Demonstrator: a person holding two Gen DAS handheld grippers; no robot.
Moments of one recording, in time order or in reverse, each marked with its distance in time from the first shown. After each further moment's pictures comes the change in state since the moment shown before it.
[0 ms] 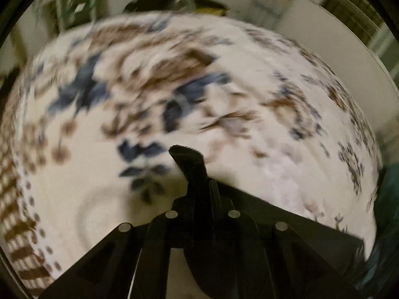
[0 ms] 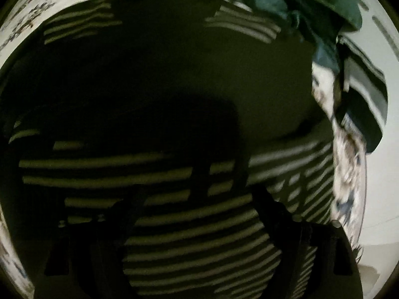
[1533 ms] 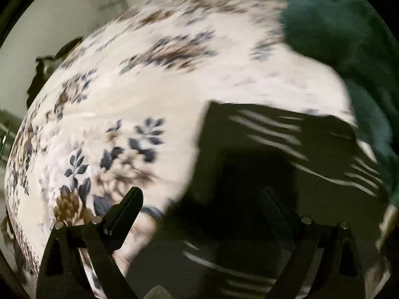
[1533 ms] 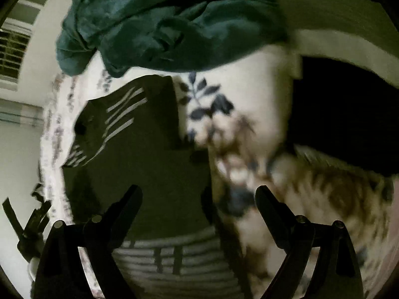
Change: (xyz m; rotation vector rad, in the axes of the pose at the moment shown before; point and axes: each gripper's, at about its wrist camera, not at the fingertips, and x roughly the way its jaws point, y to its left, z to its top) left arm -0.037 -0.395 -0.235 0.718 0.146 0.013; right arm 0.044 -0.820 0.011 0.287 0.088 0.598
